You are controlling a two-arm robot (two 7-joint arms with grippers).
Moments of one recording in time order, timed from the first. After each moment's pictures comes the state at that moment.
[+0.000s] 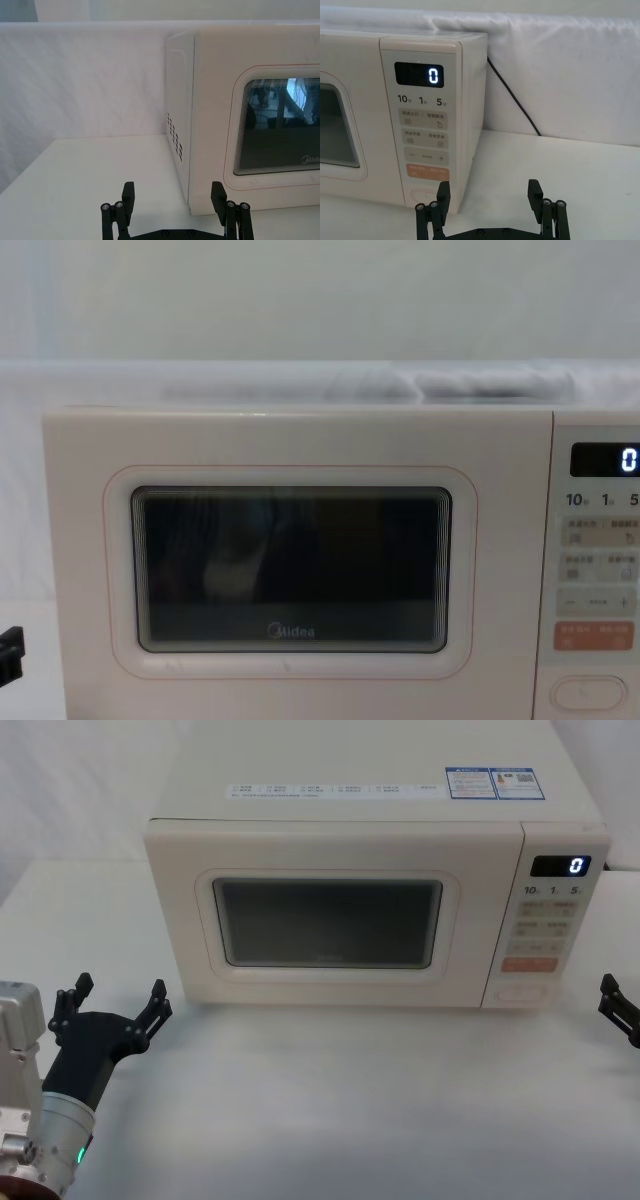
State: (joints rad) left arm 0.19 0.30 0.03 -1.74 -0.27 -0.09 -0.02; right arm -0.21 0.20 0.04 -1.89 0.16 0.13 0.15
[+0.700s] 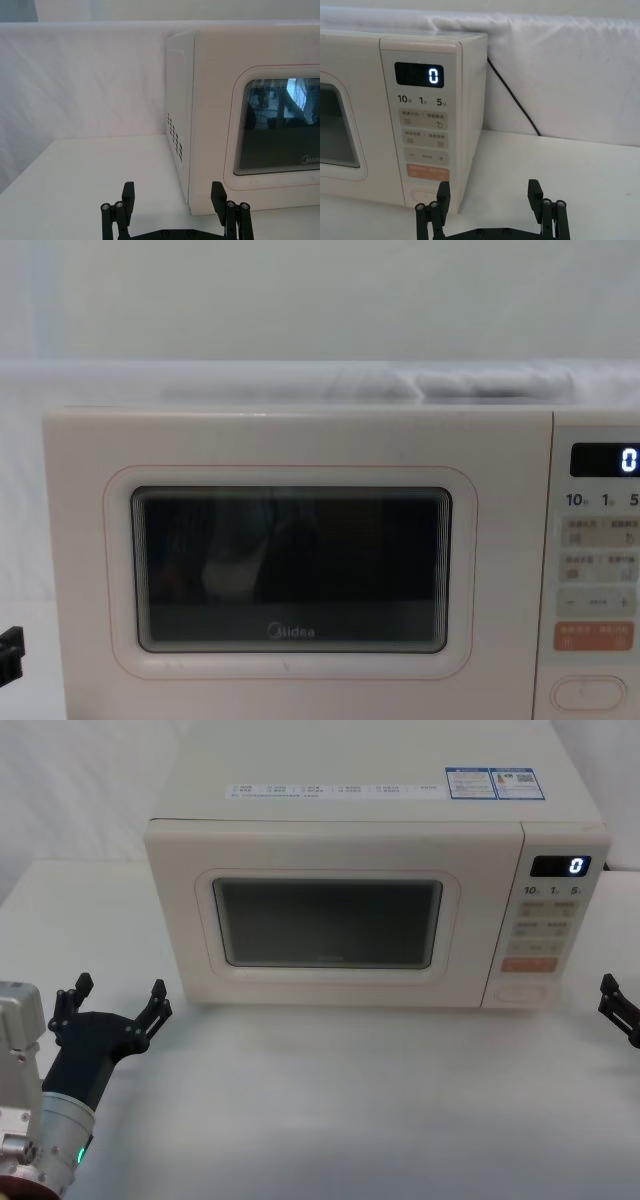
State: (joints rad) left arm 0.19 0.30 0.03 -1.74 -0.27 -0.09 -0.02; right arm -0.21 0.20 0.04 -1.89 0.16 0.13 0.15
